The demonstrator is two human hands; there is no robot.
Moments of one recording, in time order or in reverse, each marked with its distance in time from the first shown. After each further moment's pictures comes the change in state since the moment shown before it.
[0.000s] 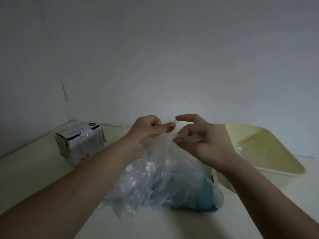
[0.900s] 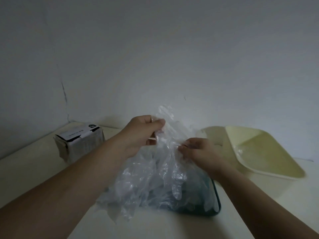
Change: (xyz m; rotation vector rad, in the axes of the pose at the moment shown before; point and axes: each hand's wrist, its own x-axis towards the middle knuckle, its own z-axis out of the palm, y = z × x) left_hand 0.005 0.009 -0.015 -0.026 0.012 -0.107; right_hand 0.010 0.060 0.025 0.234 -0.003 0.373
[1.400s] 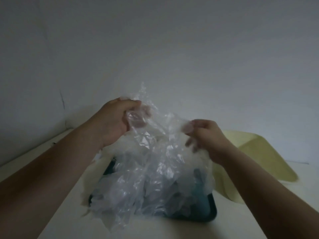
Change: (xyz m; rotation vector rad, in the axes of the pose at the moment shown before) left_hand -0.013 0.062 -0.040 -0.259 -0.086 0.158; right_hand 0.011 -0.060 -0.033 0.104 0.088 -0.037
